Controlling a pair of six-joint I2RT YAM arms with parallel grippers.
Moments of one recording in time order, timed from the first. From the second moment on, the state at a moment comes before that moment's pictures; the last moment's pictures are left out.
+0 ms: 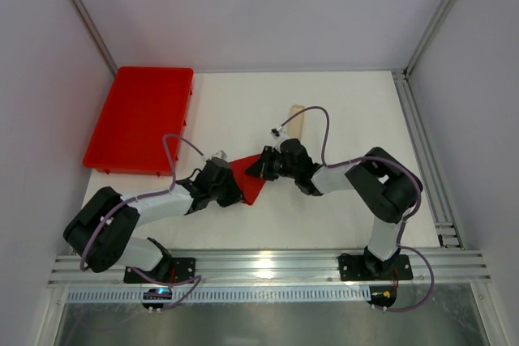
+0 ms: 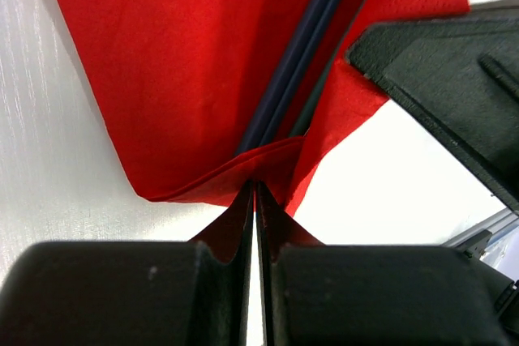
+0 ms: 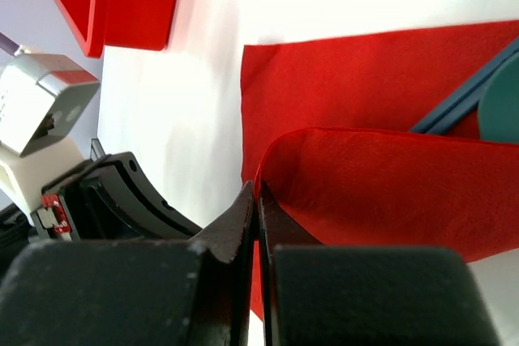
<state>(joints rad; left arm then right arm) -0.70 1.40 0.53 0.00 0.05 -0.99 0.72 1.82 0.74 0.64 -0.30 0.87</state>
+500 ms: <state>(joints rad) -0.70 1.40 0.53 0.00 0.04 -0.98 0.72 1.92 0.83 0.62 -0.30 0.87</state>
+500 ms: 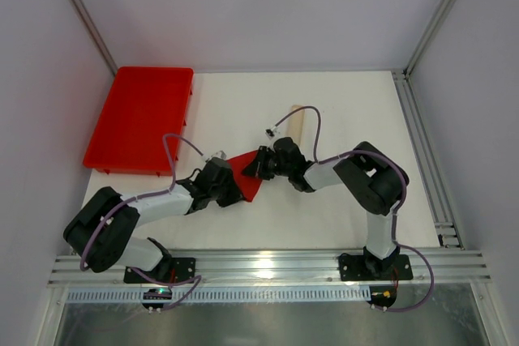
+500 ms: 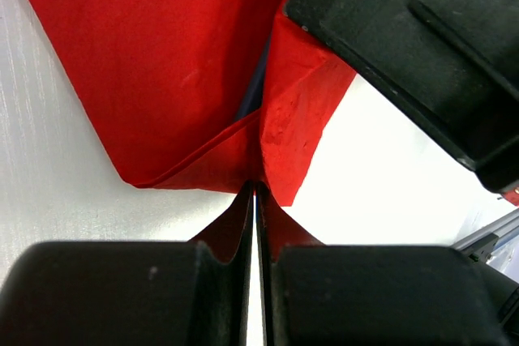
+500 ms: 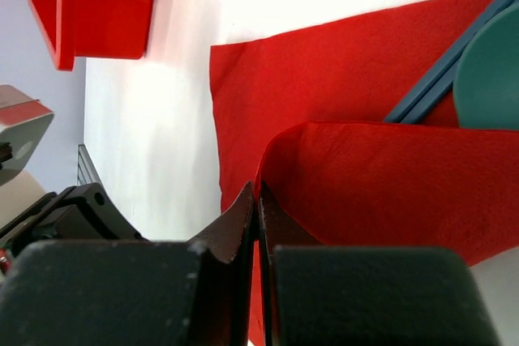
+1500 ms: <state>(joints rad) -0.70 1.35 0.60 -0.10 -0.07 -0.94 0.73 2.01 0.90 0.61 -0.31 0.87</state>
